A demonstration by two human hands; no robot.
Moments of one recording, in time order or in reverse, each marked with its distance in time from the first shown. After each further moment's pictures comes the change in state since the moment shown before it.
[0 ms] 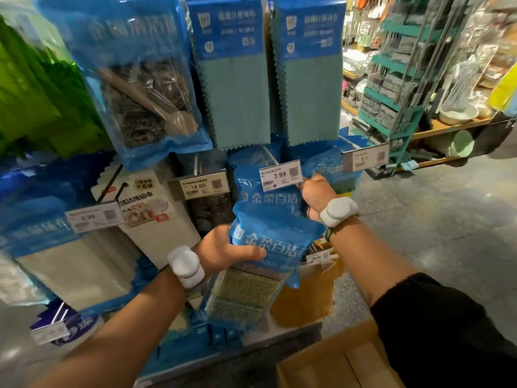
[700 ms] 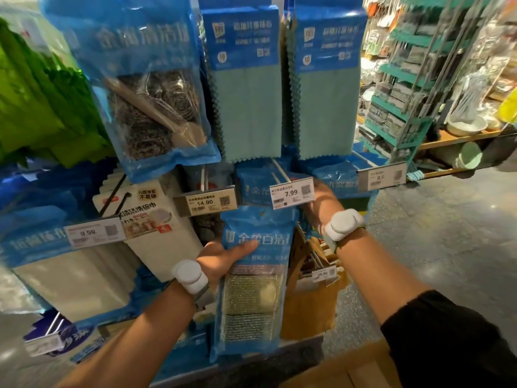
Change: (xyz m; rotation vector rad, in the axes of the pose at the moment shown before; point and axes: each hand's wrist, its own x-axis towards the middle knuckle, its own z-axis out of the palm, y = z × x) left_hand 0.023 -0.026 -0.009 -0.497 0.202 -0.219; right_hand 0.030 -0.003 0.013 0.167 0.015 0.041
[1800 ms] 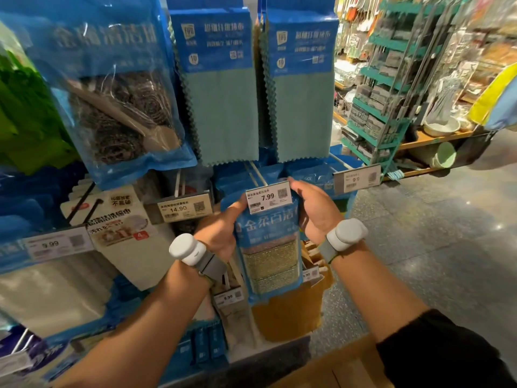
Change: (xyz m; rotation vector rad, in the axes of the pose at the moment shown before) left_hand 0.023 0.063 0.069 -0.273 0.070 0.043; right_hand -0.031 -0.018 -0.027 0.127 -0.145 0.041
